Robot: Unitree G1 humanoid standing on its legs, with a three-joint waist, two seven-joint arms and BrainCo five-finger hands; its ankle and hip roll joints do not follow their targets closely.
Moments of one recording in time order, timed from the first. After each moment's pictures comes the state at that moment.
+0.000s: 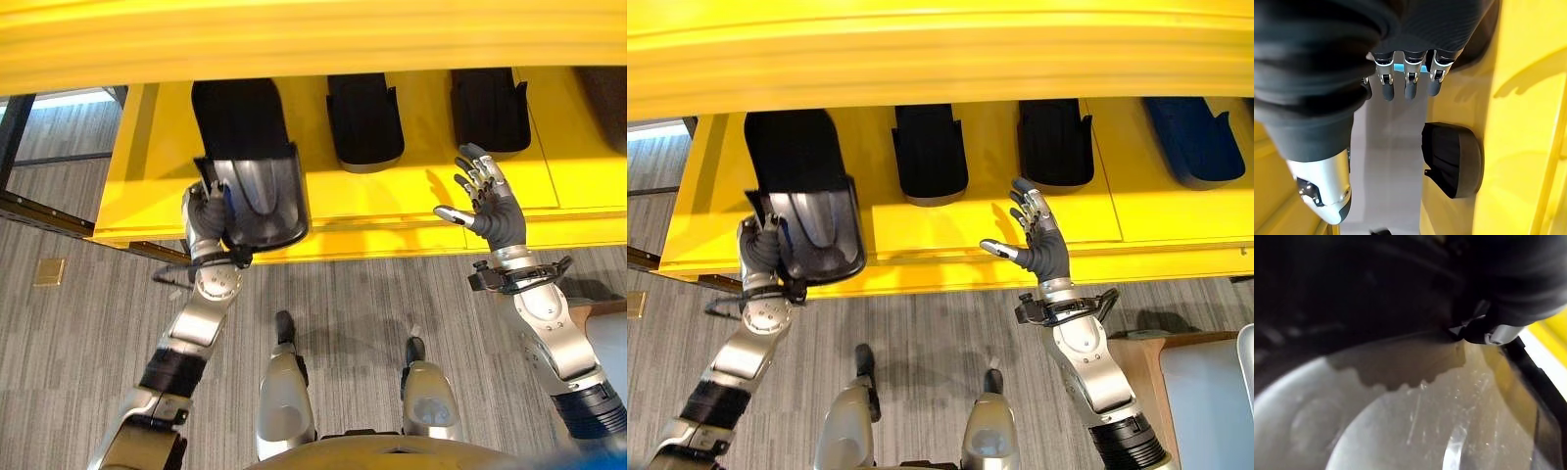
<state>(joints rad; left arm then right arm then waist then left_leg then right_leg) -0.11 0.43 -0.12 0.07 -0.03 0.10 0.67 -0.08 -0.53 0.18 -0.25 0.41 -0.11 -0.14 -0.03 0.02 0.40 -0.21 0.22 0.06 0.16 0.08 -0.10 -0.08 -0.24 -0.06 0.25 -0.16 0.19</state>
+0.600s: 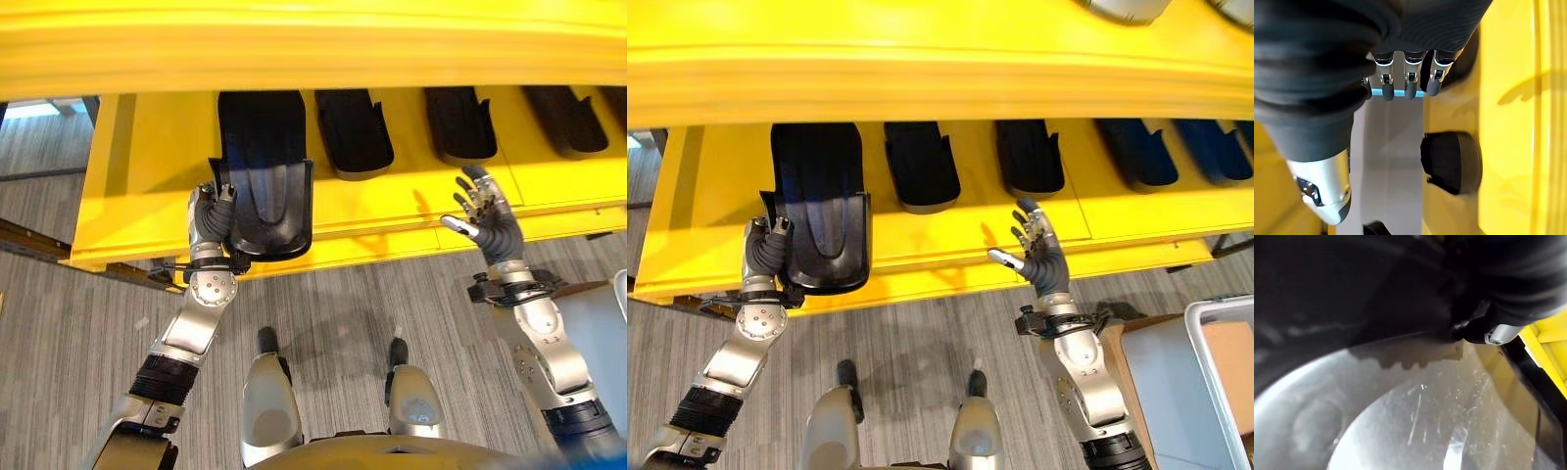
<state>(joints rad) -0.17 0.49 -0.15 0.03 0.07 0.06 0.54 -0.01 -0.43 0.16 -0.20 0.49 -0.11 -0.11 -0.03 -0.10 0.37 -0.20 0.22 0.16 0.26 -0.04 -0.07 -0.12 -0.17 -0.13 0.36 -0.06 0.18</state>
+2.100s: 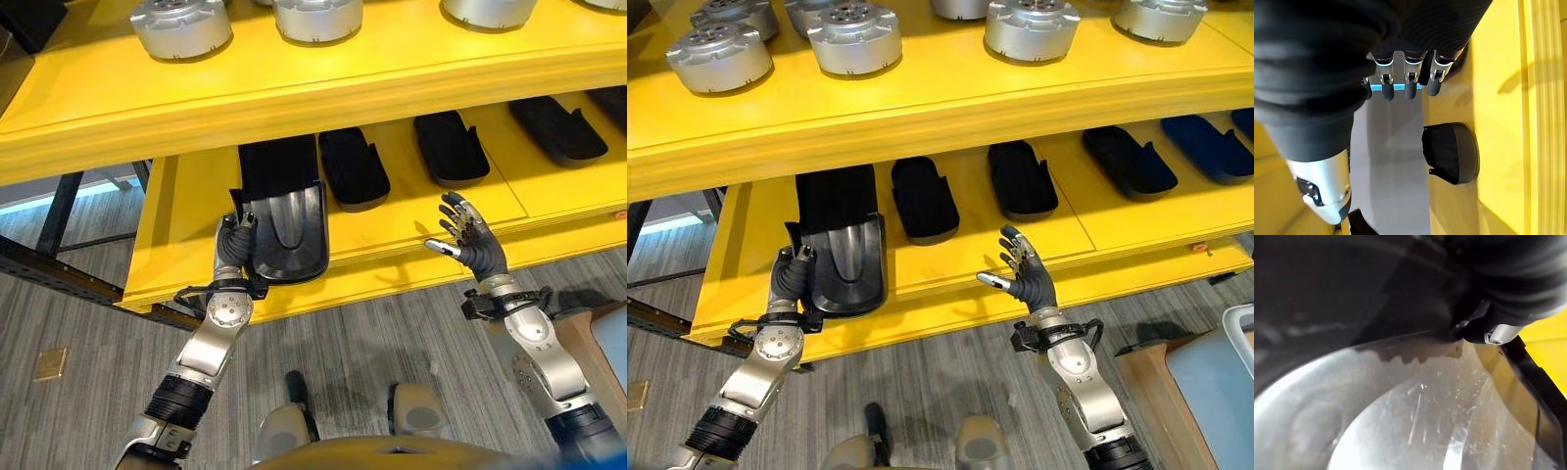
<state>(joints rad) -0.13 0.42 -0.24 0.02 -0.07 0.08 0.54 0.02 -0.48 0.19 -0.18 0.47 -0.07 -0.08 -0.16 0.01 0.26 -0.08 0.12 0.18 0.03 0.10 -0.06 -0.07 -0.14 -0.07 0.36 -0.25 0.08</state>
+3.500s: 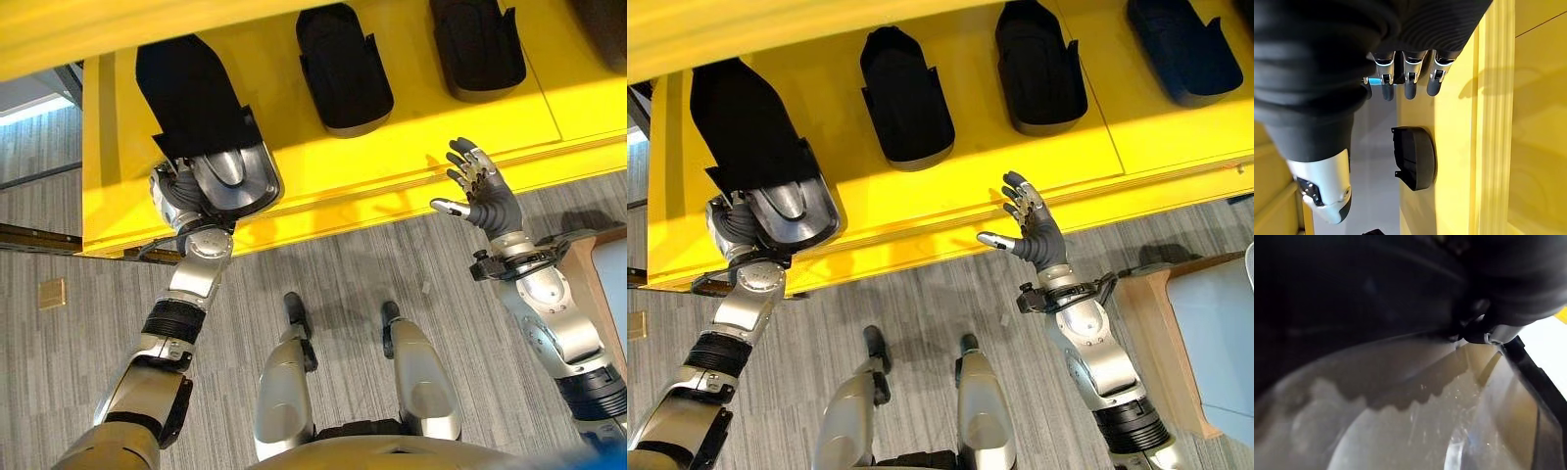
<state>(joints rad) -0.48 0.49 -0.13 0.39 -0.13 0.12 0.86 -0.16 -0.57 0.17 -0.22 0.46 -0.07 -0.09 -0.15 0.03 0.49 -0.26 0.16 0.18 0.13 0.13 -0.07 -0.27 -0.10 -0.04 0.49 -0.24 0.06</state>
